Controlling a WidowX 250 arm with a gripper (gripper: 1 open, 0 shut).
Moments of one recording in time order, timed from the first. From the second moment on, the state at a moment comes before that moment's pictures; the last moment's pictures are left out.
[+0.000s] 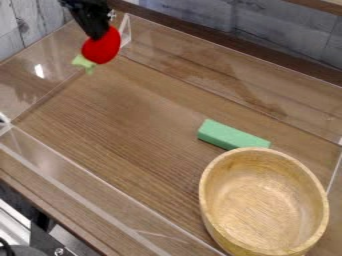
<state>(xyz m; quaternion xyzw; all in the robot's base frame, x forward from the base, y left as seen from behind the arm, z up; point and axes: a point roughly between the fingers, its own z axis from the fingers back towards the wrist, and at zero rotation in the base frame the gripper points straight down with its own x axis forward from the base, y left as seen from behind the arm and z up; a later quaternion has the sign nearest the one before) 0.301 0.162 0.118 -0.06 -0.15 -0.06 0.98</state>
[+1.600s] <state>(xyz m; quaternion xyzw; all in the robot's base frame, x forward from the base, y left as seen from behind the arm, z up) 0.325 0.207 0.078 -0.09 -0.14 -0.08 0.98</state>
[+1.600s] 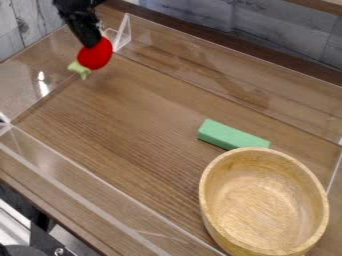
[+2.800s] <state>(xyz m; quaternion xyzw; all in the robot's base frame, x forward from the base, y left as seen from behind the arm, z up) 0.333 0.200 0.047 -0.09 -0.14 -0.07 0.98</state>
